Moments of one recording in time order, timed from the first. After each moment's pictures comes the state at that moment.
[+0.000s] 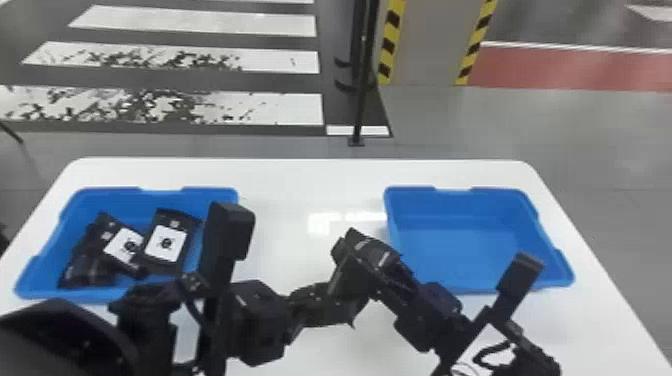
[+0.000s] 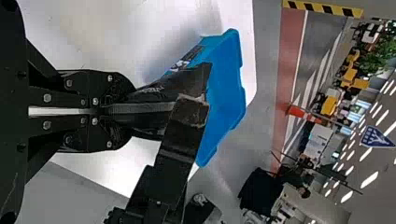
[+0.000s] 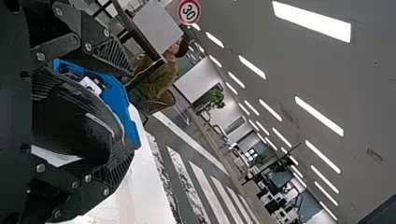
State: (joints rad) left arm 0.18 0.23 -0.23 -2.34 0.33 1.15 -0.51; right arm 0.43 -0.10 0.06 -2.07 -0.67 0.40 0.52
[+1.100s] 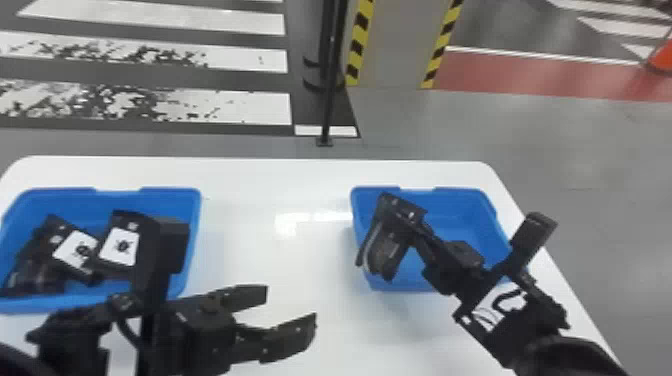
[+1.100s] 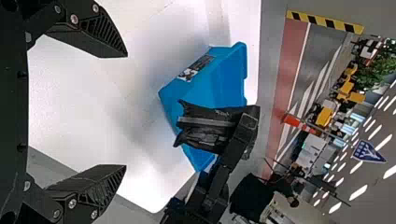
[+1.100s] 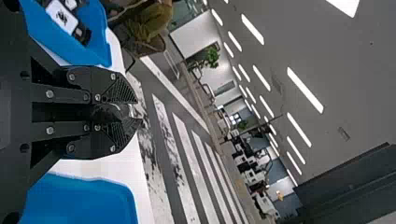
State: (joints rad) left arm 0.25 0.22 -0.16 -2.34 0.38 1.14 -0.50; right arm 0.28 -0.14 -0.14 -1.94 -0.56 0.37 0.51
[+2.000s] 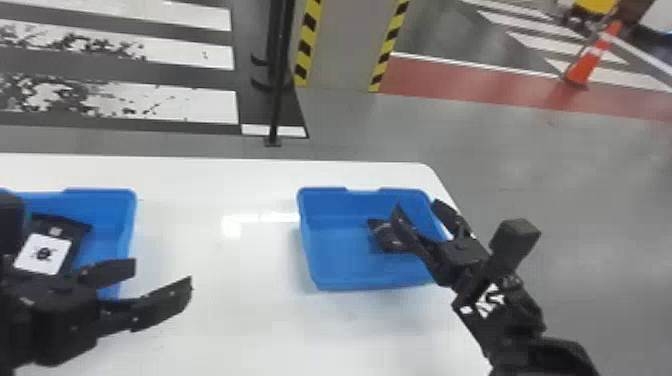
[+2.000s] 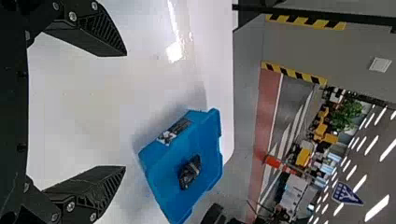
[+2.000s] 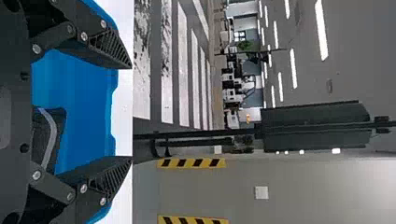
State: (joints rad) left arm 0.25 0.22 0.00 -2.34 0.33 1.11 -0.48; right arm 0.28 -0.12 -0.29 -1.84 -0.20 0.11 0.39
